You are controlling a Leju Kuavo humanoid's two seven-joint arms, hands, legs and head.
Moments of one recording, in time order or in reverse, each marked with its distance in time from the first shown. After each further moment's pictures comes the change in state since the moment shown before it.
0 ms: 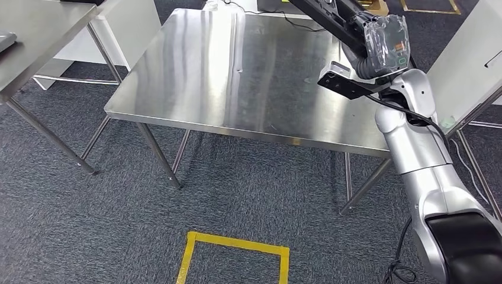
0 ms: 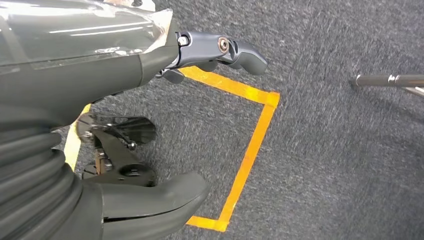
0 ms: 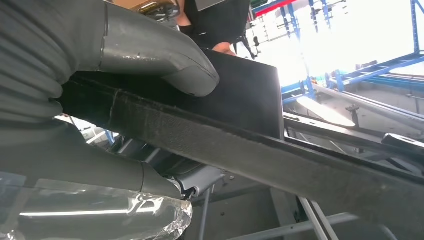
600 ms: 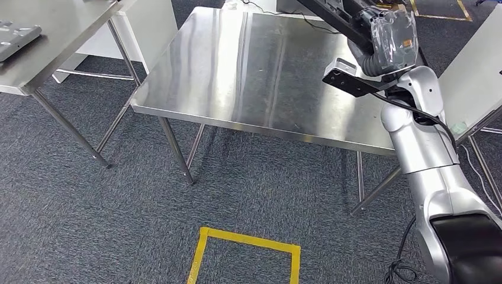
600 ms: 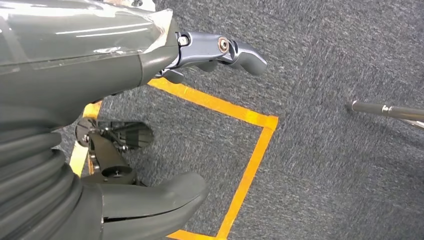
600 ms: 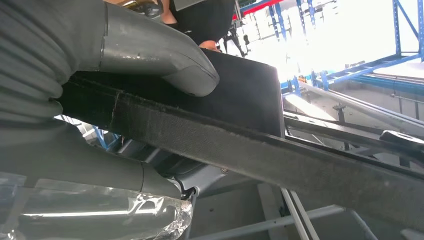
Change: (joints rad) left arm -0.006 -0.010 0.000 -0.001 0.001 0.010 -0.001; right arm -0.013 -0.009 -0.003 -0.020 0.006 0.011 0.009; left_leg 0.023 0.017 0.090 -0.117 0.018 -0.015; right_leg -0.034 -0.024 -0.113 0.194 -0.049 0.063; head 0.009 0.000
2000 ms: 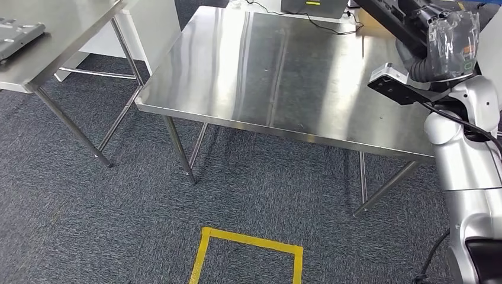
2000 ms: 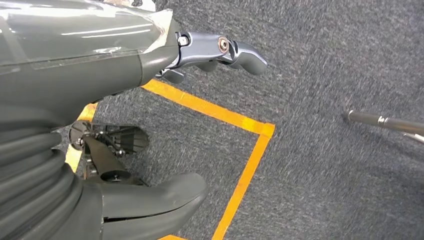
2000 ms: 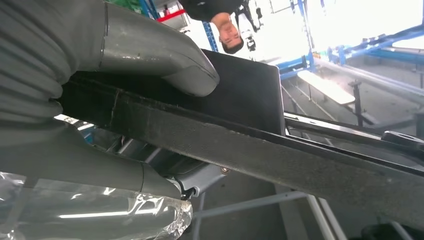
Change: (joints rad) left arm -0.001 -0.009 0.000 0.000 0.021 0.027 -0.011; right arm 0.132 -0.150 -0.129 -0.195 -0.066 0.025 0.003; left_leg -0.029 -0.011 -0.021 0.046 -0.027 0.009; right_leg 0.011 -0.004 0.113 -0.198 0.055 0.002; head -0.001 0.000
